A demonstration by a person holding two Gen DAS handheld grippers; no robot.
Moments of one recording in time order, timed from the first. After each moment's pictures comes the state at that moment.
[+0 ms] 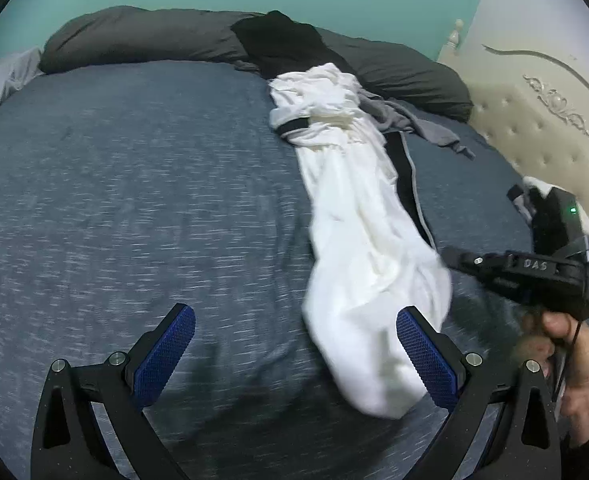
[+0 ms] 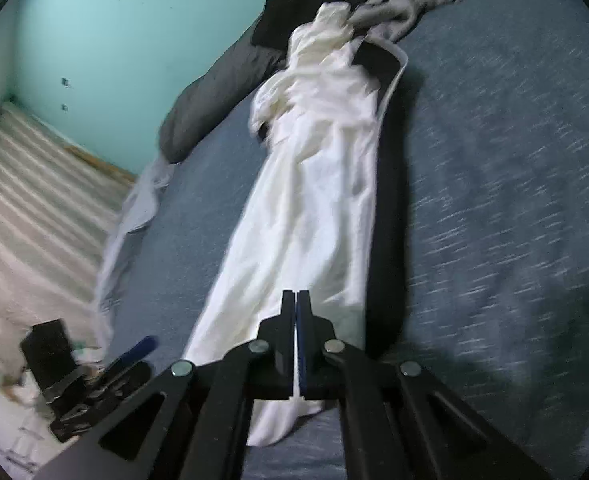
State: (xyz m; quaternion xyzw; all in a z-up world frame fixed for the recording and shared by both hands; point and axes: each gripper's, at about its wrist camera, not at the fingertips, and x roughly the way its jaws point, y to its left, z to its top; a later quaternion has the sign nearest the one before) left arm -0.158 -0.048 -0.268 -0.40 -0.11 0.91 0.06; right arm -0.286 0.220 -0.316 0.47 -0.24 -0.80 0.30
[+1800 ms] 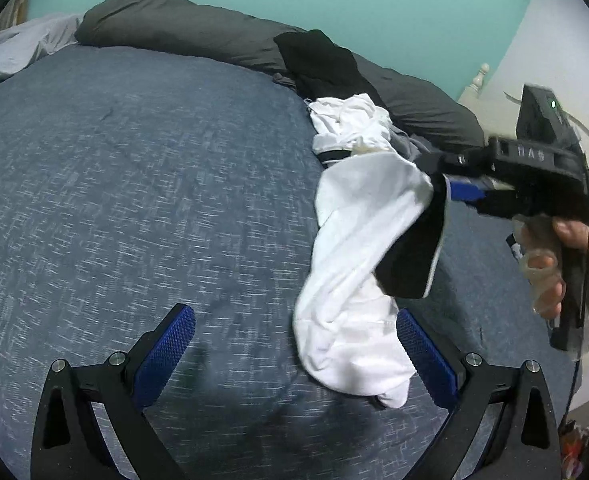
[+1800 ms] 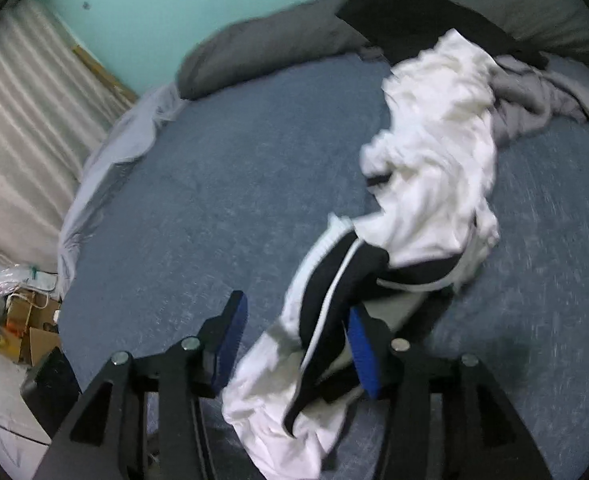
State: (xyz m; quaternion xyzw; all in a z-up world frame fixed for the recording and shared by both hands) left arm -0.146 -0.103 -0.257 -0.38 -0.18 0.91 0.04; right arm -0.325 0.090 -0.205 0.48 -0.07 -0.79 0.37
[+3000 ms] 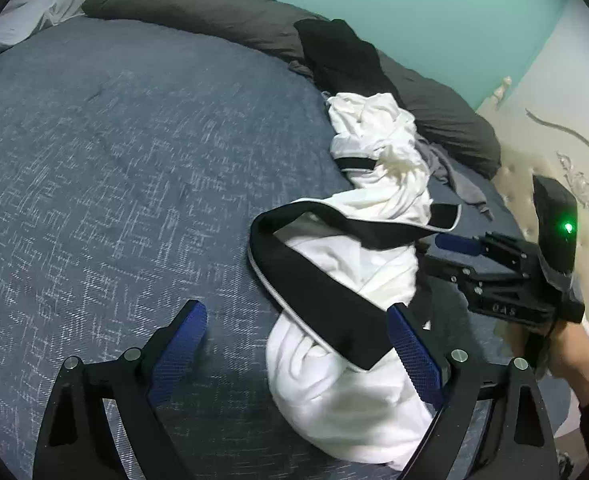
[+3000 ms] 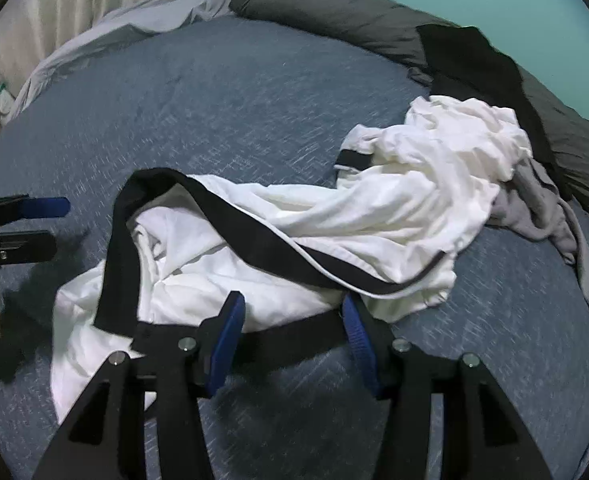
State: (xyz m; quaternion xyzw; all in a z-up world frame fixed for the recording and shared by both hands) left arm -0.204 -0.119 -0.277 -0.40 -0.22 0.89 0.03; right arm -0.340 0.083 -0.276 0.41 0.25 -0.79 0.37
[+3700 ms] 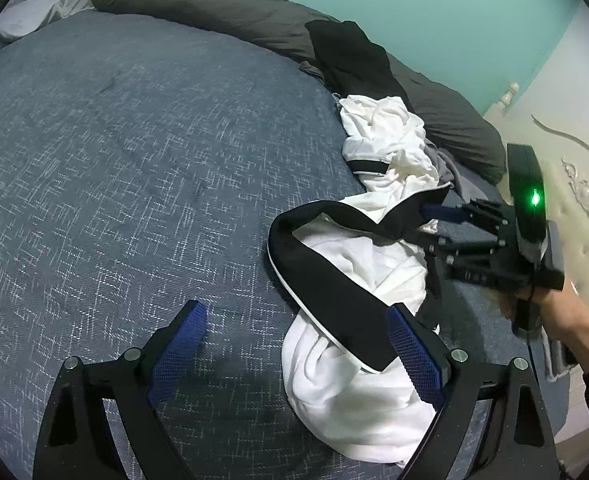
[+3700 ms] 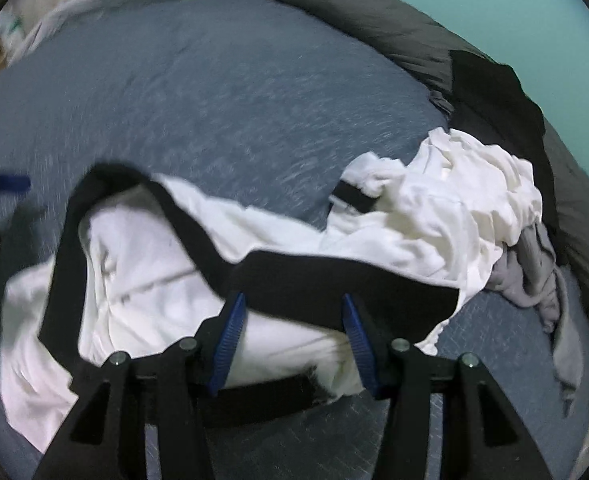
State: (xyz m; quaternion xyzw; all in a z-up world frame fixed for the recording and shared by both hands) left arm -0.205 -0.127 -0.280 -0.40 -0.23 0.89 0.02; right arm -0.360 0.046 -0.287 0.37 0.36 -0.77 0.37
